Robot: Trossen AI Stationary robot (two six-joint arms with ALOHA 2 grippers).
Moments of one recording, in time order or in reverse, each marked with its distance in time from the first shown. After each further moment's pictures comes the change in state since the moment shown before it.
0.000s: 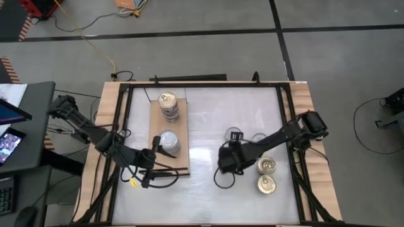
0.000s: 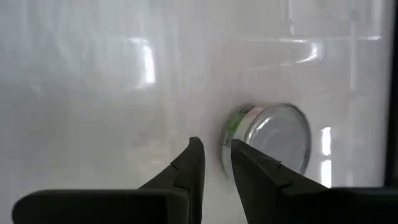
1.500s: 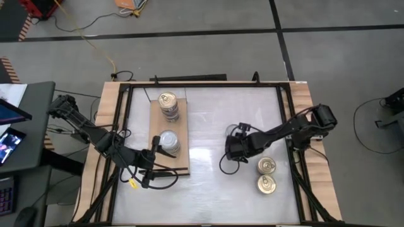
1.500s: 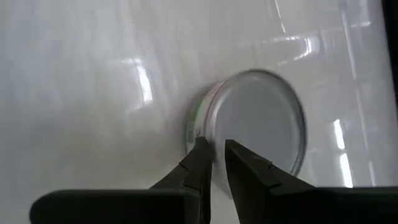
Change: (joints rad) left arm -0.012 0.000 0.000 -0.008 -0.020 0.021; right arm -0.114 -0.165 -0.326 0.310 0.025 -0.026
